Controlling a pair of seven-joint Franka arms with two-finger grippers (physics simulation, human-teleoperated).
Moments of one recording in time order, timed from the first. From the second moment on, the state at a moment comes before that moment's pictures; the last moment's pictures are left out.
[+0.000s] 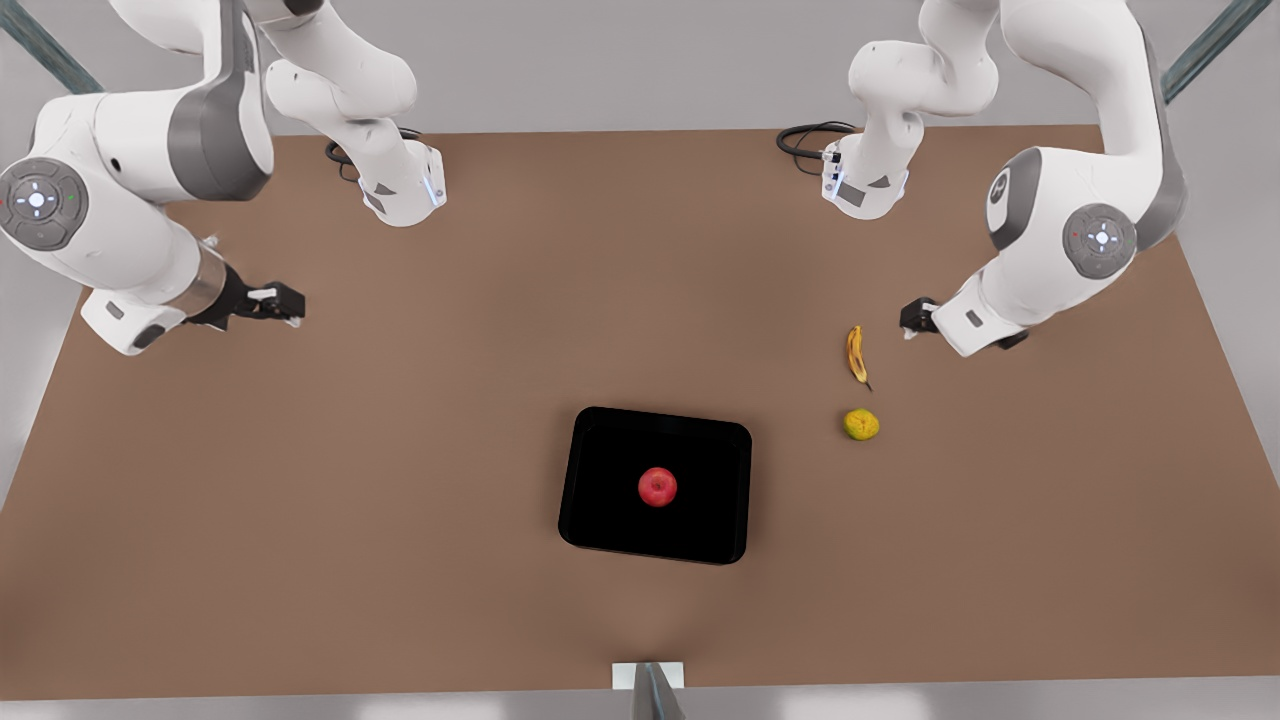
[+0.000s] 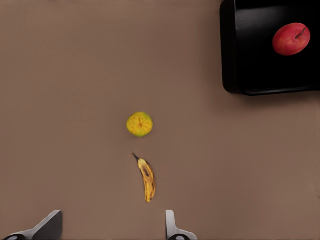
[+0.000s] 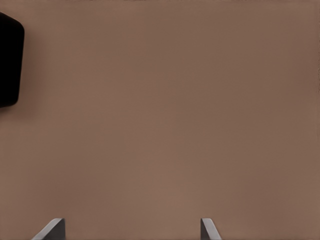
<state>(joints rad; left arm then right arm) -0.25 0.05 0.08 -1.76 -0.03 1.68 0.08 0.04 0.14 0.07 -1.37 -0.06 1.33 0.04</state>
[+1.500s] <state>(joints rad) -0.68 1.06 0.10 -0.91 -0.09 2.22 -0.67 0.04 0.23 0.07 -1.44 -0.13 1.41 0.07</state>
